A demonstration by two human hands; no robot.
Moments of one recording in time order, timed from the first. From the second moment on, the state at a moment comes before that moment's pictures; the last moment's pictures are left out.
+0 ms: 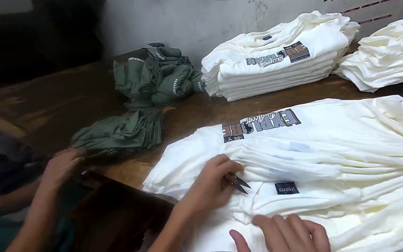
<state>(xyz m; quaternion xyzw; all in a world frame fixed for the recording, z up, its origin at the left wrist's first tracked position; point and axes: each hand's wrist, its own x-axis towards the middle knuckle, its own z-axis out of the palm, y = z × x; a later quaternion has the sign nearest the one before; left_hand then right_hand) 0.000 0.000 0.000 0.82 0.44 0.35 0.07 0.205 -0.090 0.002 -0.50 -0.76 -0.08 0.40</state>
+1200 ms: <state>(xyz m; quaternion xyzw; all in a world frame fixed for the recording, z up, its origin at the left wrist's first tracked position) -0.016 -0.034 -0.004 0.86 0.34 0.38 0.08 0.221 -0.091 -0.018 -0.38 -0.77 0.15 0.49</state>
